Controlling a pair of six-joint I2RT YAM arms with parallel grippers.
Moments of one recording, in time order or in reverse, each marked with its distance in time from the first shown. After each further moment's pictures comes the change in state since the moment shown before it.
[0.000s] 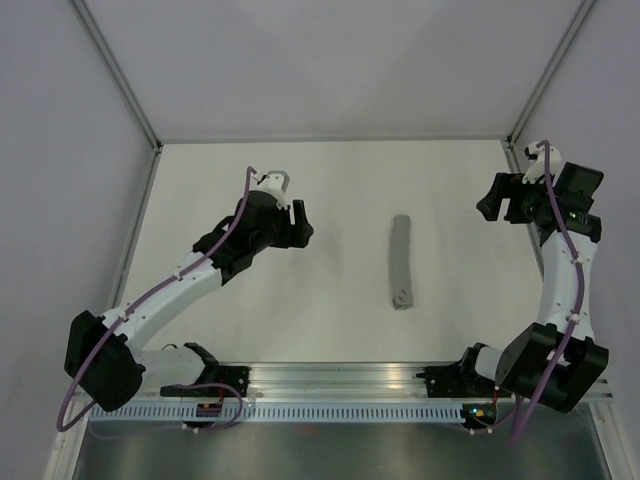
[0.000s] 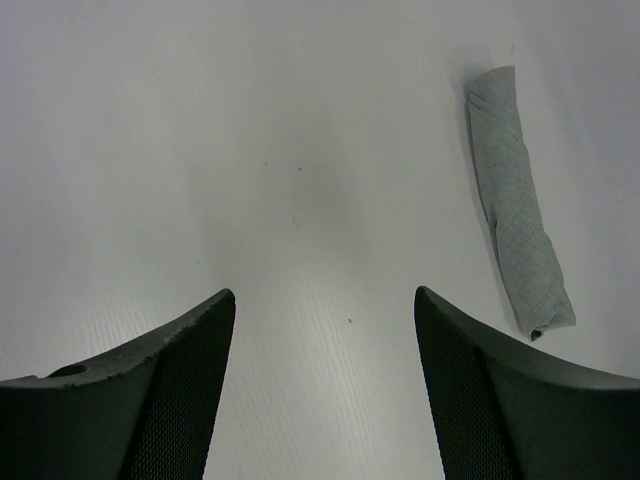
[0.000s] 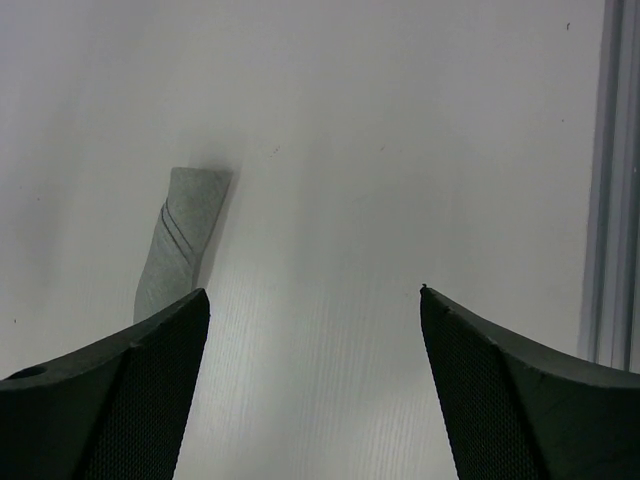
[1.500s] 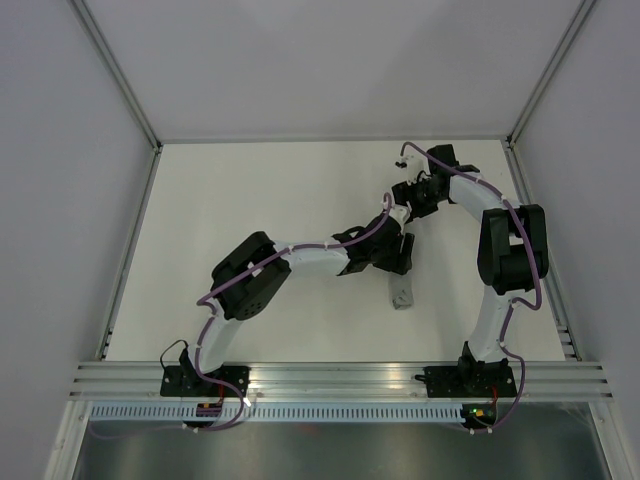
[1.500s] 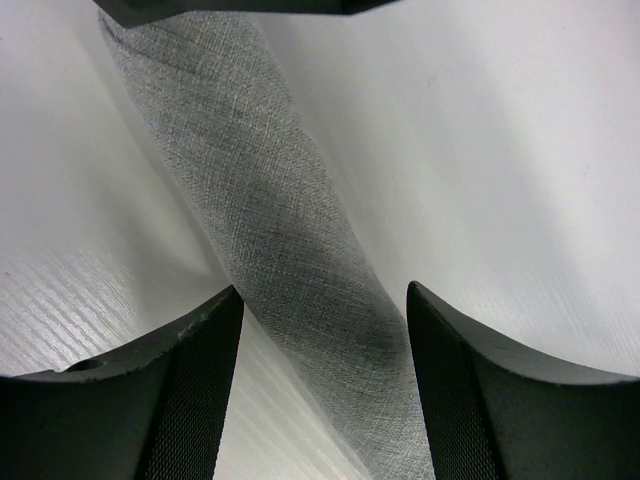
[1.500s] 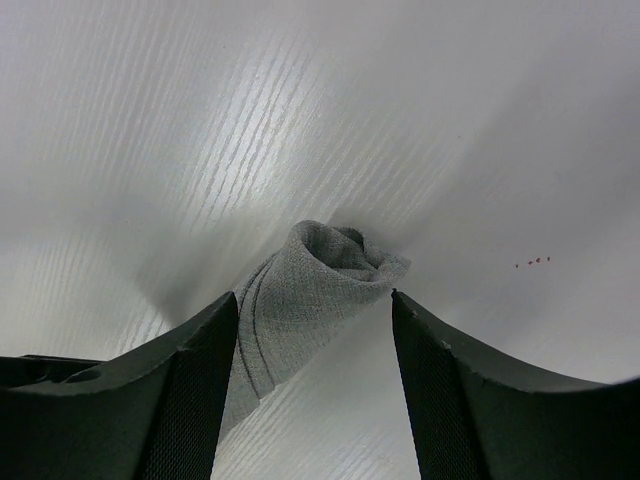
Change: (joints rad) left arm -0.356 0.930 0.509 0.265 0.076 -0.116; right arm 0.535 0.733 0.283 -0.010 0.132 -0.089
